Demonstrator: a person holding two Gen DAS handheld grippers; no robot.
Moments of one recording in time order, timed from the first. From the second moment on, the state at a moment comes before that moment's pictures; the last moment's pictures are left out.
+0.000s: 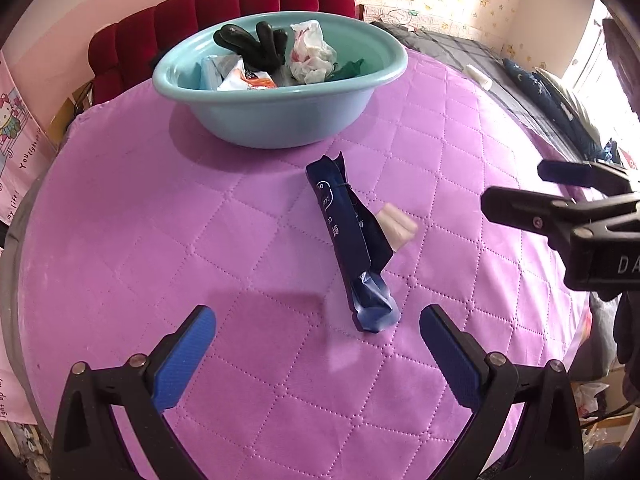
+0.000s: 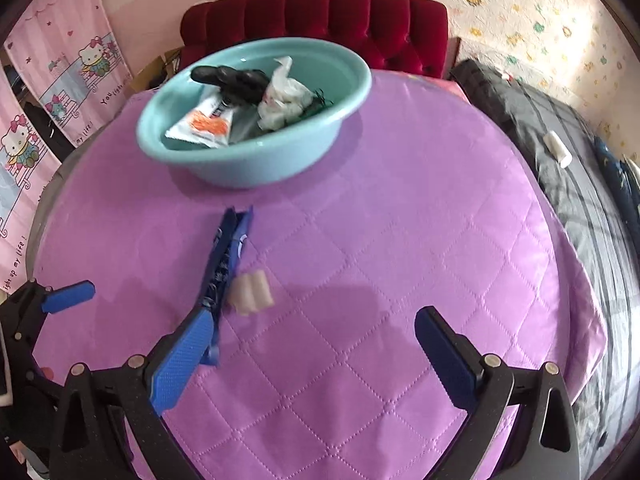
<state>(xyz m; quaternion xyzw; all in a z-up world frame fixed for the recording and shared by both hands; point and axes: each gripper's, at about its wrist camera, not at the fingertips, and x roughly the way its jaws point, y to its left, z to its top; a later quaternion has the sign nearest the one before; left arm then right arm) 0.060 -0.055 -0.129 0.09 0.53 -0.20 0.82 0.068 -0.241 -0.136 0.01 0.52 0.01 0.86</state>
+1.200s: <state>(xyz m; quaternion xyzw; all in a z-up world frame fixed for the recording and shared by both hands) 0.122 -0.106 -0.183 0.13 0.55 -0.20 0.80 0.081 -0.271 -0.169 0.05 0.55 0.00 0.83</state>
